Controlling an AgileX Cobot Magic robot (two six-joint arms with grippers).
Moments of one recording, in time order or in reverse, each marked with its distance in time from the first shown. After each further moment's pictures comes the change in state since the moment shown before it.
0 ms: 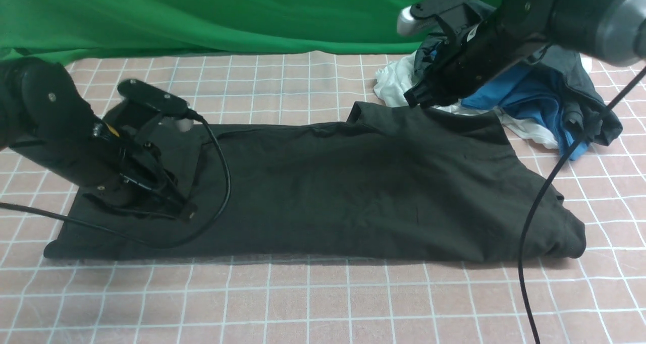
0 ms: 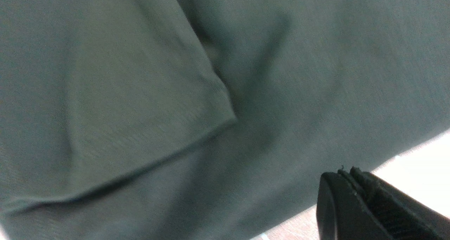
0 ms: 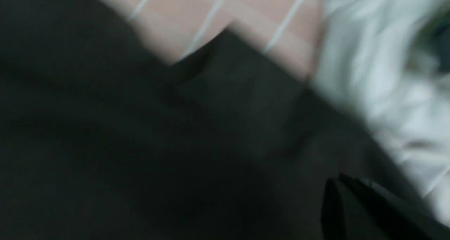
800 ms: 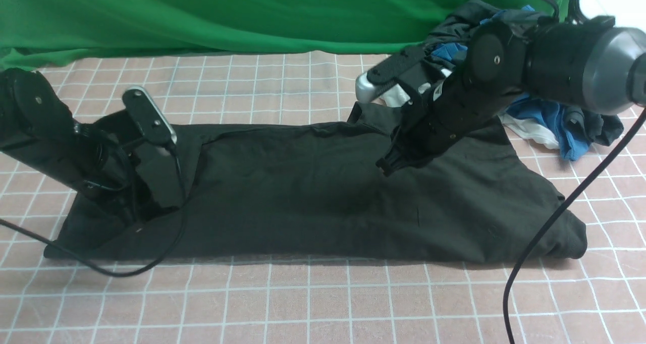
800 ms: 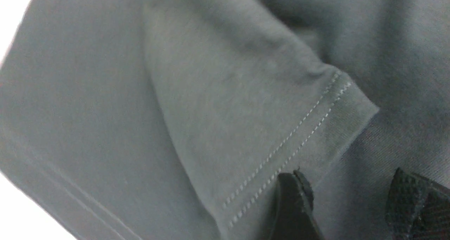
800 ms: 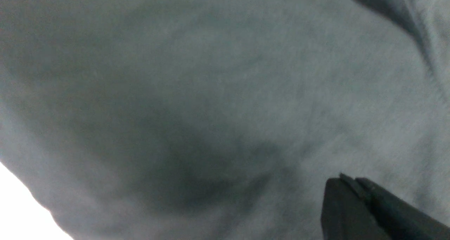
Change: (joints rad) right arm 0.138 -0.100 0.263 0.007 -0.087 -0.043; left arm 0.145 0.127 -0.014 -0.033 -0.145 0.702
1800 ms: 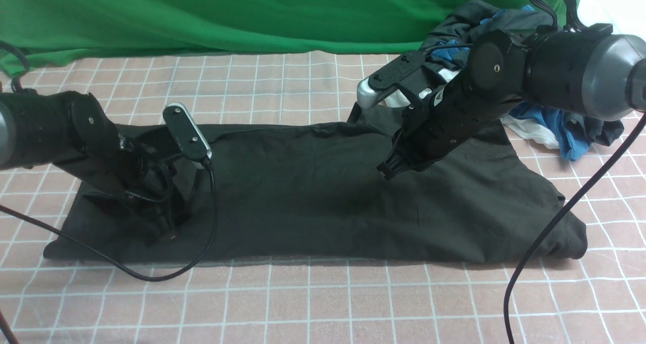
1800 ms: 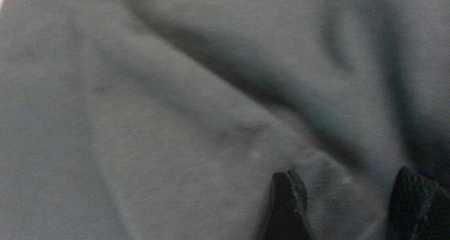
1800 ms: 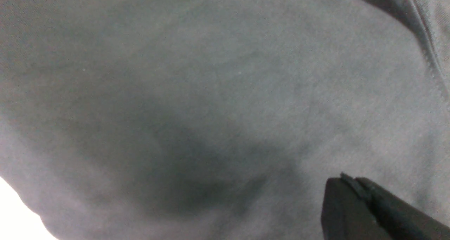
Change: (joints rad) right arm 0.001 0.000 0.014 0.000 -0.031 -0.004; left arm -0.083 0.111 0.005 0.000 -0.139 -0.077
